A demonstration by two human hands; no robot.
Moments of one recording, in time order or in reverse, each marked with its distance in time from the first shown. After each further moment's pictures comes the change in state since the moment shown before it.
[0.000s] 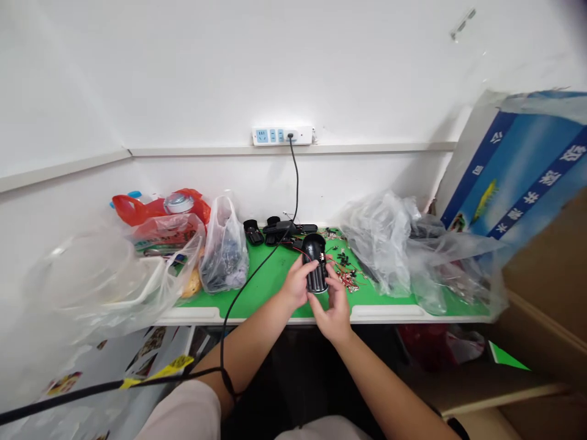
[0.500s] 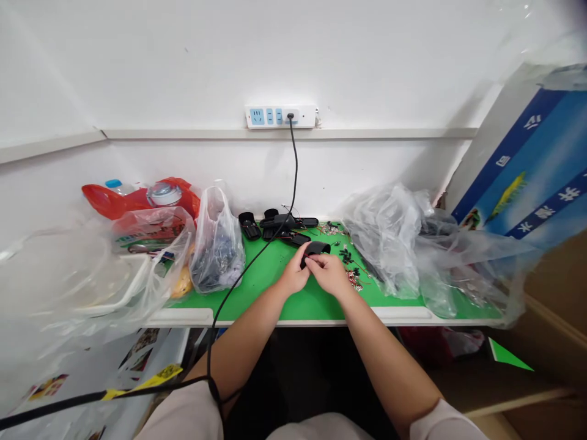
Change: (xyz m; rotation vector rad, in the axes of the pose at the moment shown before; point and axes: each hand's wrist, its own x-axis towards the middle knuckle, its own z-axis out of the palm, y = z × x) left_hand 0.045 -0.027 -0.069 0.763 -0.061 0.311; right_hand 0.086 0.034 0.012 -0.089 -0.439 0.362
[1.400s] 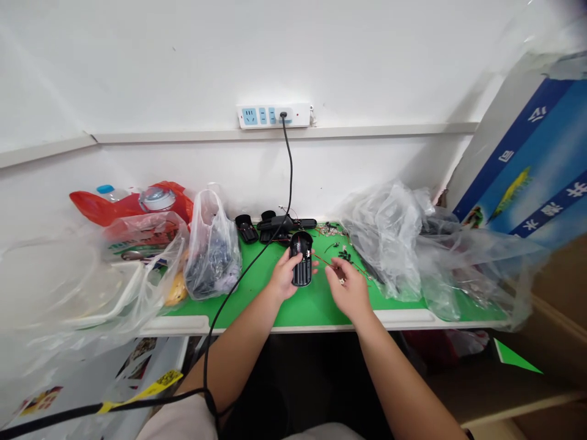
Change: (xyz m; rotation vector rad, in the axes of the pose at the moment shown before) left_hand 0.002 0.028 -0.003 -0.803 0.156 -0.447; right_hand -0.037 0.003 -0.026 -0.174 0.375 -0.016
